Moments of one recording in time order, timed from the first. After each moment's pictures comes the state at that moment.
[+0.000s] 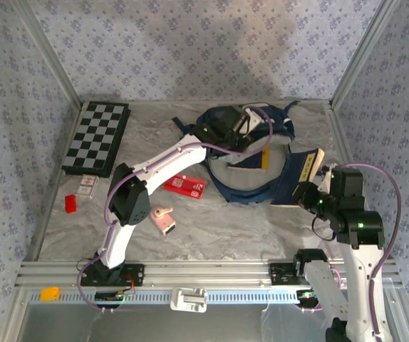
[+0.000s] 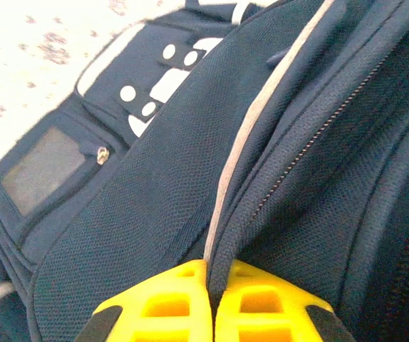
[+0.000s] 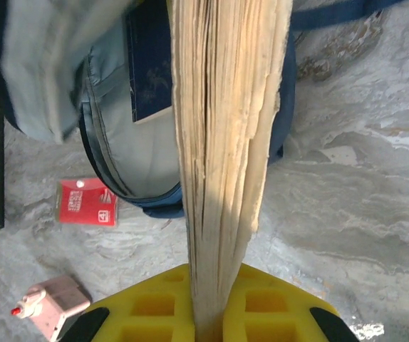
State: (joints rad) left arm -0.88 2.10 2.05 -0.63 -0.15 0.04; right arm -0.01 0.65 1.03 -1.20 -0.26 0.53
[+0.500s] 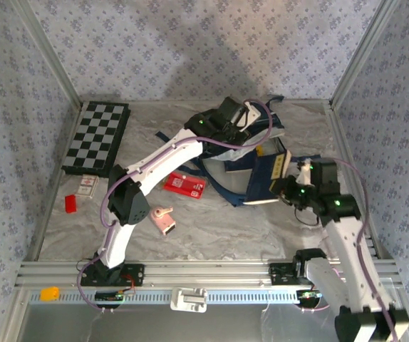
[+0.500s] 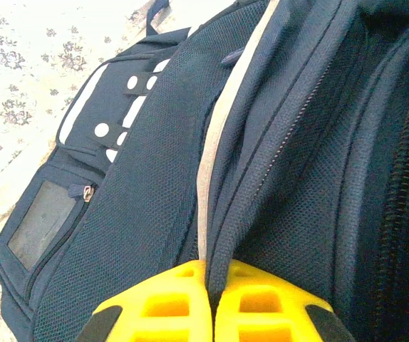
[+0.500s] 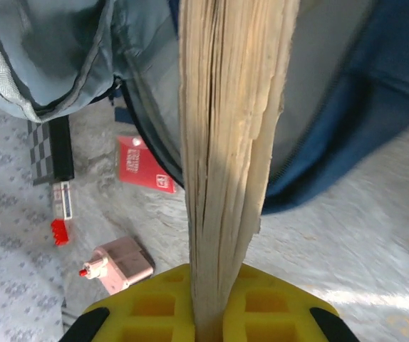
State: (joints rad) left arm -0.87 2.10 2.15 -0.77 -0.15 0.11; right arm 0.12 0.84 0.80 -0.79 -0.50 0.69
